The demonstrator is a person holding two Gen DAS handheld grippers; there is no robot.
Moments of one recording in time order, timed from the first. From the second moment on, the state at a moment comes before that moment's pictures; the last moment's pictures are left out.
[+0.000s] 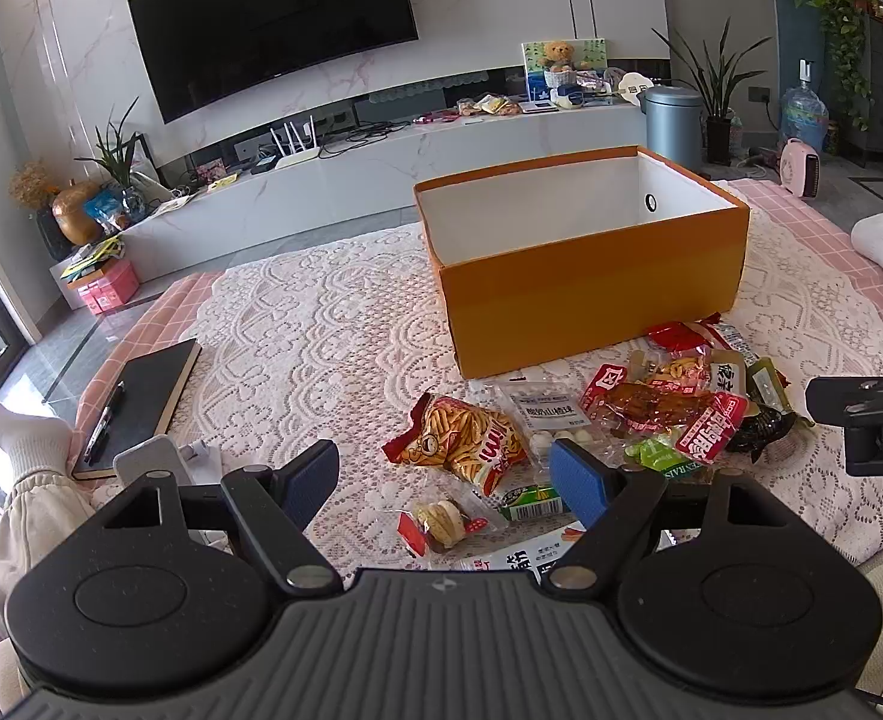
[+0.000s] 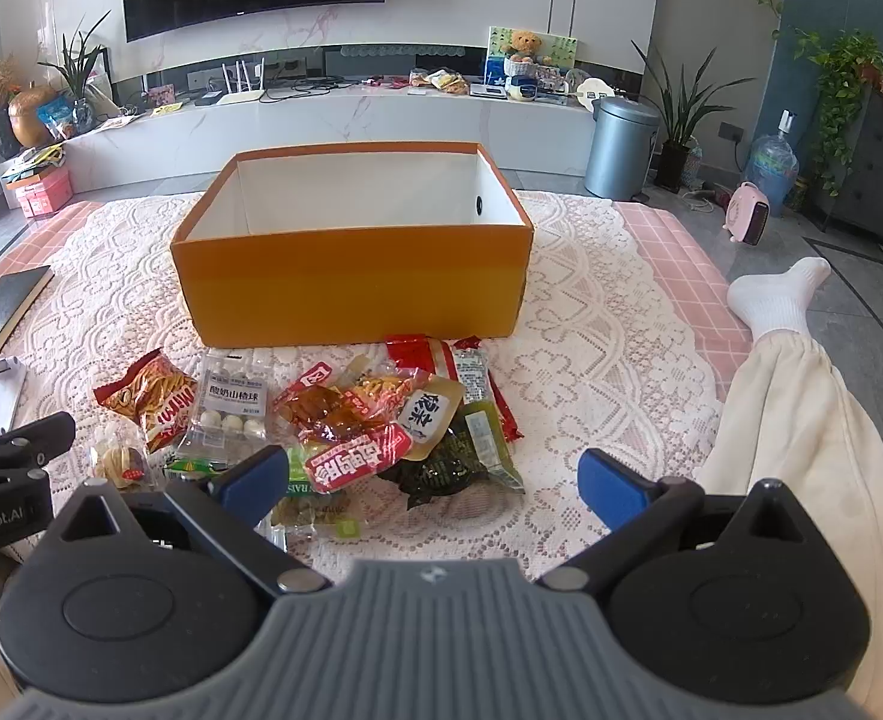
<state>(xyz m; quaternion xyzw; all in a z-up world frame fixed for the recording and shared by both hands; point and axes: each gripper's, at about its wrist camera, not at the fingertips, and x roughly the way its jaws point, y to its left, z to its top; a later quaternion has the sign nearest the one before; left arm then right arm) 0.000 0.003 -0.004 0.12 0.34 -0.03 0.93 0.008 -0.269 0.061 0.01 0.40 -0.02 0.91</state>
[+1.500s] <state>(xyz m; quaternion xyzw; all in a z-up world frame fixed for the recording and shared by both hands) 0.008 0.001 -0.004 0.10 0.35 -0.05 0.93 0.019 -0.274 0.048 0.03 0.40 0.01 0.91</state>
